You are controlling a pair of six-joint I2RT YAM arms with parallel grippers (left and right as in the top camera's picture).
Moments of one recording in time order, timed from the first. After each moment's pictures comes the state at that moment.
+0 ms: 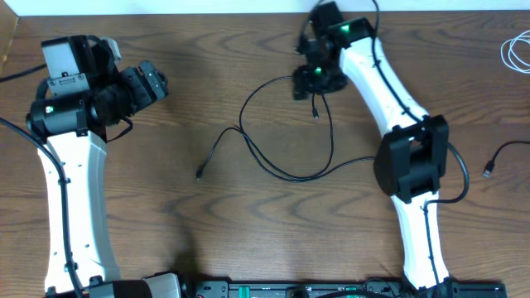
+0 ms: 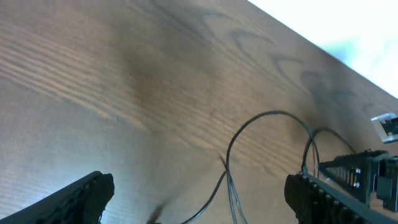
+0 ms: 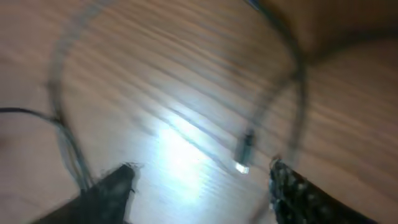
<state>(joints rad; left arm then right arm) 0.21 1.46 1.49 -0.94 0.29 -0.30 0.39 2.40 2.29 -1.23 -0.27 0.04</state>
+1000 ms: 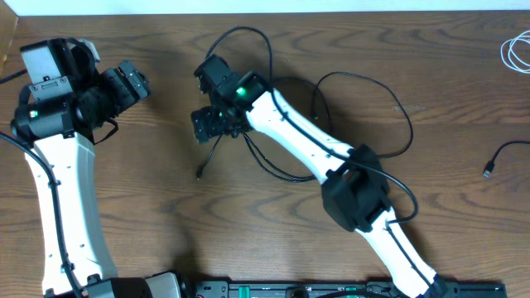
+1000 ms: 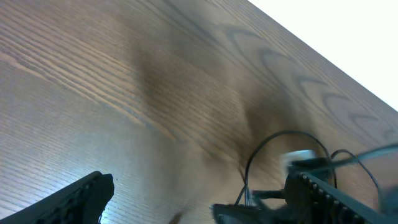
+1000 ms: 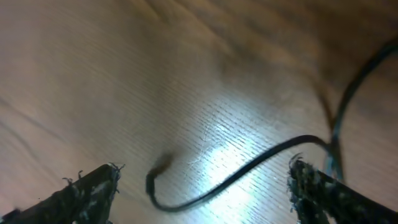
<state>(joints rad) 0.29 1.46 1.49 -0.93 0.25 -0.30 0.81 2.46 2.29 -1.00 -0.25 0.49</state>
